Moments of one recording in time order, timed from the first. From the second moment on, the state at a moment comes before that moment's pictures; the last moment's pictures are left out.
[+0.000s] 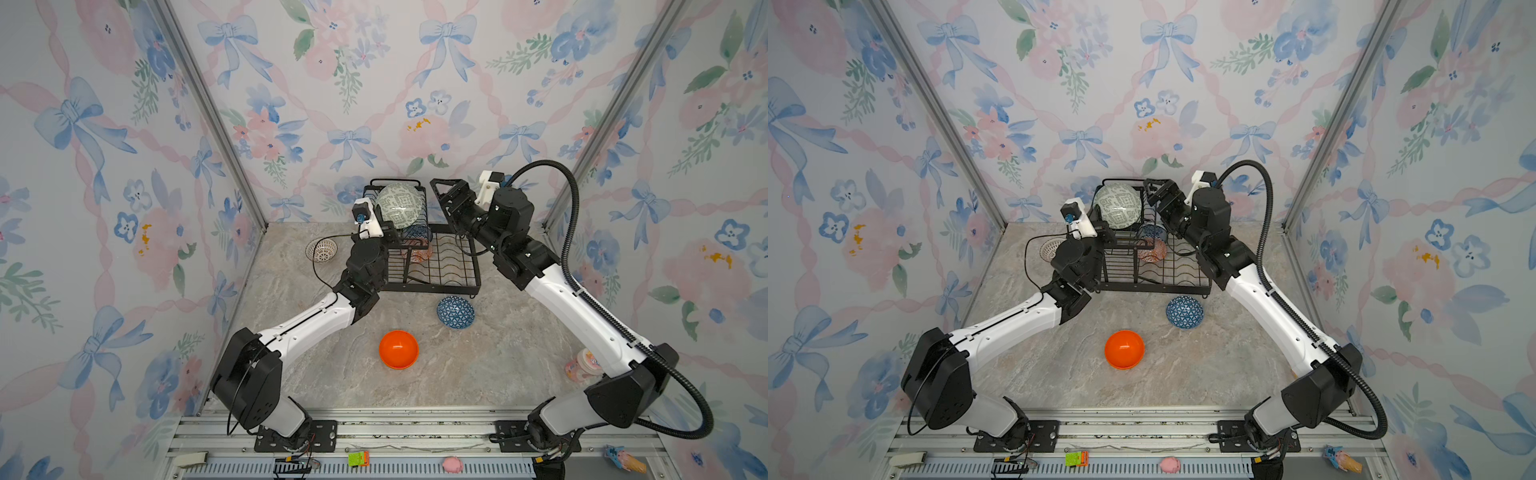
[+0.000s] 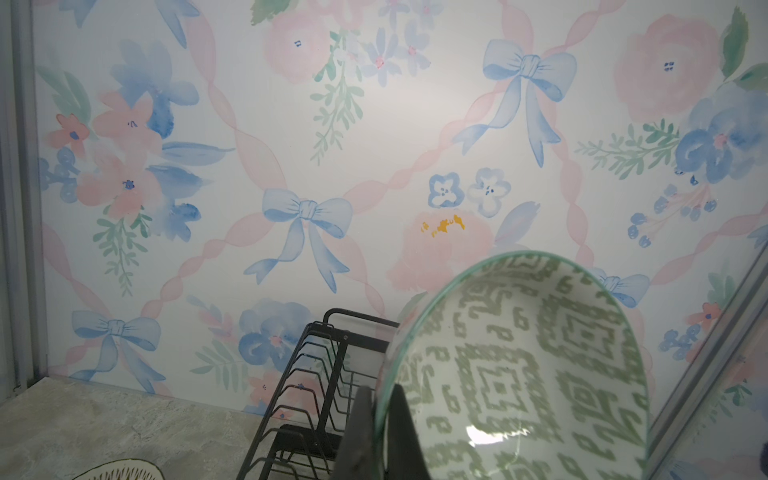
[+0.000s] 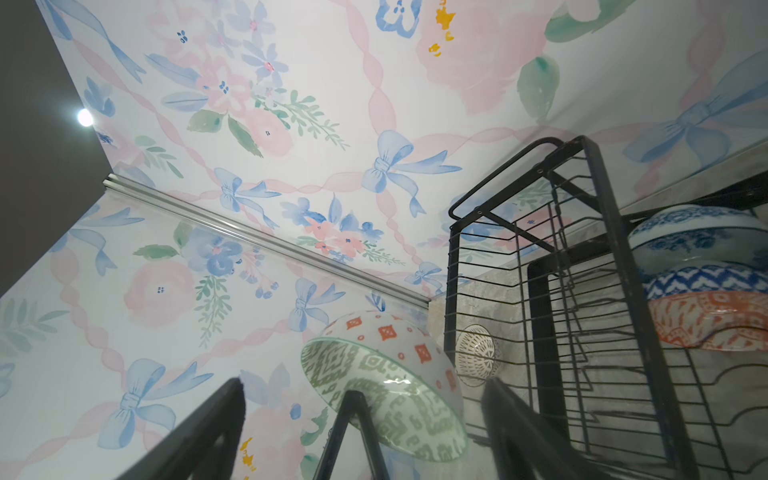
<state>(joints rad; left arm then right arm) -0.68 1.52 1.13 0.69 -0.68 -0.11 0.57 1.53 1.61 -0.11 -0.03 1.13</state>
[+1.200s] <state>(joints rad) -0.73 1.61 1.05 1.04 -0.74 0.13 0.62 1.79 1.78 0.10 -0.09 1.48</state>
